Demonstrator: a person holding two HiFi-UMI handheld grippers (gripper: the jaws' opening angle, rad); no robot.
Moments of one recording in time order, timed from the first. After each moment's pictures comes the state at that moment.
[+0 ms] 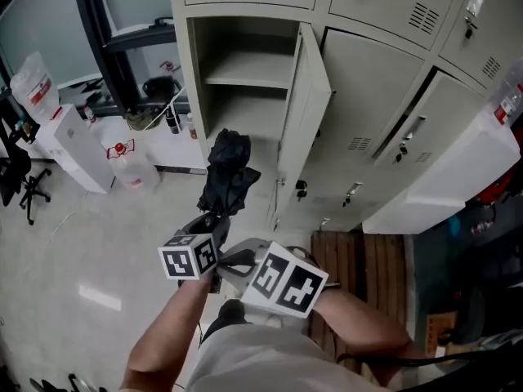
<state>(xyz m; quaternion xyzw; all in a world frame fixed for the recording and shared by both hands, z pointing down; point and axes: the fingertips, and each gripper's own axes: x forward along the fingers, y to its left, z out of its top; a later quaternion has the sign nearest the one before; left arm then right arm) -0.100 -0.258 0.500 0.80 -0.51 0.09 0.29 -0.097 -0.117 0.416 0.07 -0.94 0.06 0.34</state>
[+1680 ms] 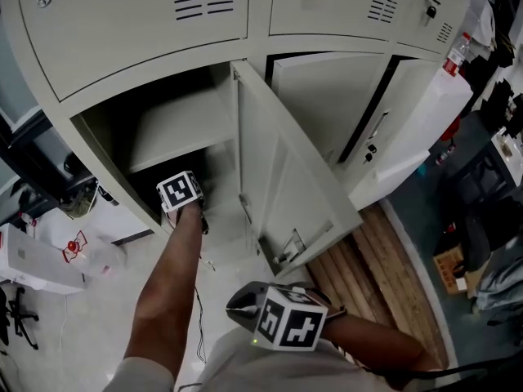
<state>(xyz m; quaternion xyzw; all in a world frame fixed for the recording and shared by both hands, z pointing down) -0.058 -0.653 0.532 0.77 -0.54 0.20 0.26 -0.102 -0.267 0.438 0.20 -0.90 0.15 0.37</state>
